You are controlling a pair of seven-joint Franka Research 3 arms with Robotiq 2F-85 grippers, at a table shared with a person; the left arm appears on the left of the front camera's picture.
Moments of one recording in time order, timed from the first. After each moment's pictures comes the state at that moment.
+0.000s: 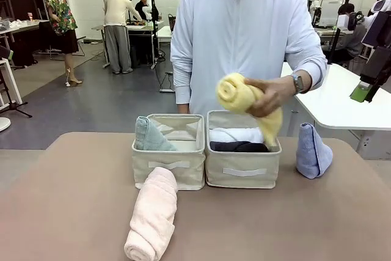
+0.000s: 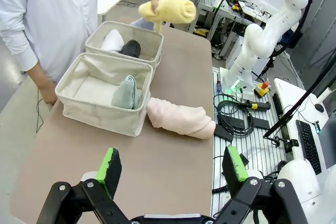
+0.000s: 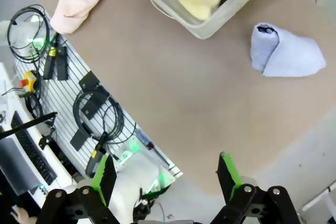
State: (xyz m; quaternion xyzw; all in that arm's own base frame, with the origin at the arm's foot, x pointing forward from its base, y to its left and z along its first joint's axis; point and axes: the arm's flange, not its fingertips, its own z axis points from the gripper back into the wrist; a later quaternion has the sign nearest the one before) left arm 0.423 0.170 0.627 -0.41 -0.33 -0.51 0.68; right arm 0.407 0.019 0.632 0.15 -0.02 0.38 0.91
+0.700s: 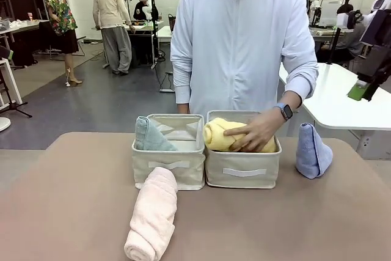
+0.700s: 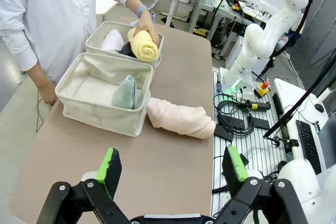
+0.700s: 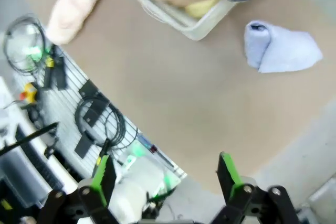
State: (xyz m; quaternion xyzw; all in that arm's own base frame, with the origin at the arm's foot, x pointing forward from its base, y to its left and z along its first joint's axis) left arm 0.423 0.170 0.627 -0.41 -0.33 -0.51 0.68; right arm 0.416 0.029 0.626 0.14 -0.01 0.33 0.93
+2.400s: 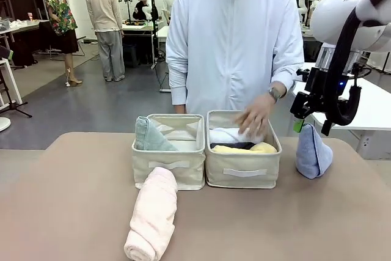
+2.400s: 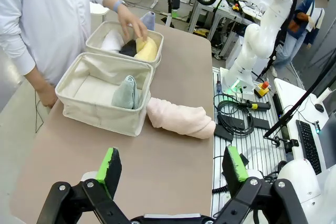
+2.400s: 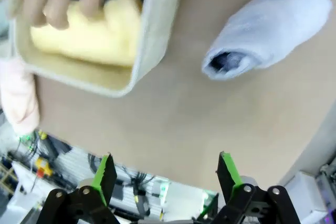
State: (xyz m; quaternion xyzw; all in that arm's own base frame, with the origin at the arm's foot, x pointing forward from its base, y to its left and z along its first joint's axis) left arm 0.423 0.170 0.627 -0.41 -0.33 -0.51 0.68; right arm 0.510 0.083 0.498 0.08 0.06 0.11 0.99
